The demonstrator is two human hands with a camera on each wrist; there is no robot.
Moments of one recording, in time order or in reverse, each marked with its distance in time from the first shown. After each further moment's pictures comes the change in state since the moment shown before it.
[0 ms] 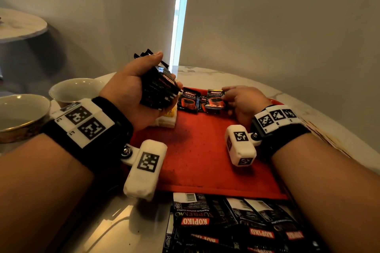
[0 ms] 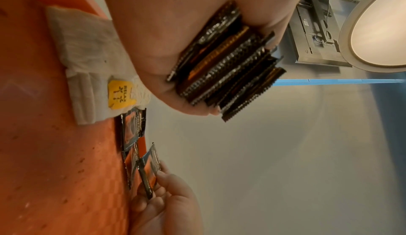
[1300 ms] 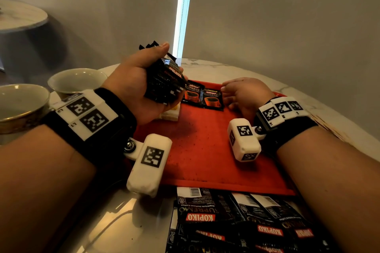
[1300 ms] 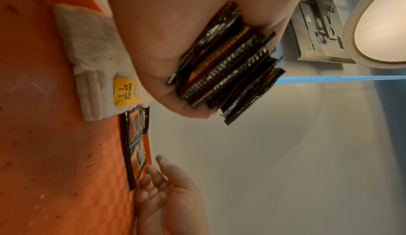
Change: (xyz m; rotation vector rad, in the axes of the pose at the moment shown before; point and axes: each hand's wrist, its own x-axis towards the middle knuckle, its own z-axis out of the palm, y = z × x) left_hand 0.000 -0.002 0.001 0.003 -0.027 -0.040; right_hand -0.003 -0.001 0.004 -0.086 -0.016 -0.016
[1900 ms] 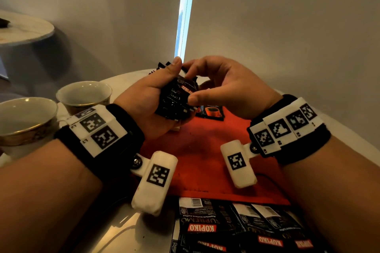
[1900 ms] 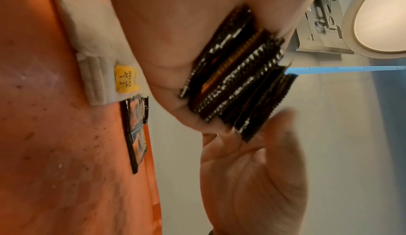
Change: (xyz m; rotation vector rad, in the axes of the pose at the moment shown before) left_hand -0.006 -0.008 0.010 0.049 -0.128 -0.003; right_hand -0.073 -0.063 0.019 -0.107 -0.562 -0.635
